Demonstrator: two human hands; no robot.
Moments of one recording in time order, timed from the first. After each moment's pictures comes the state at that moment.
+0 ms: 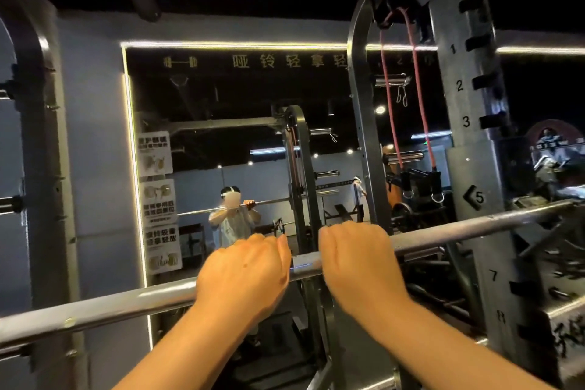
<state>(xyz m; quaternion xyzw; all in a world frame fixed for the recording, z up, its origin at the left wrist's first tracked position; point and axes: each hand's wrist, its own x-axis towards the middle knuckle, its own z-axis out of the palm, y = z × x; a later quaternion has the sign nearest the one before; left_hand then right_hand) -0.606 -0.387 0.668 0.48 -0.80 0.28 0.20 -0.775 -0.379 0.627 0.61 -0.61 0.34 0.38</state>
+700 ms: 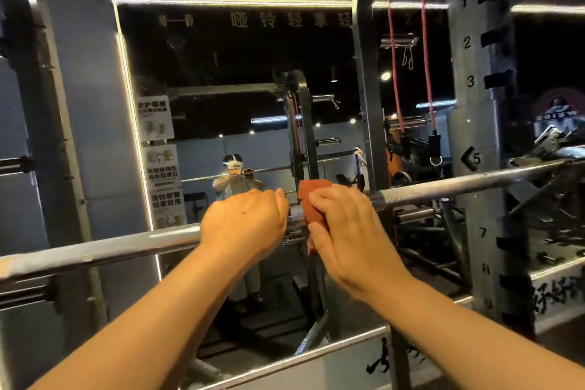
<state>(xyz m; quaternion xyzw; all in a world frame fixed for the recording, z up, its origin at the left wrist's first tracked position) -0.610 -0.384 0.665 0.51 -0.78 0.29 0.19 -0.778 -0.367 0.582 0.68 -0.48 0.46 0.31</state>
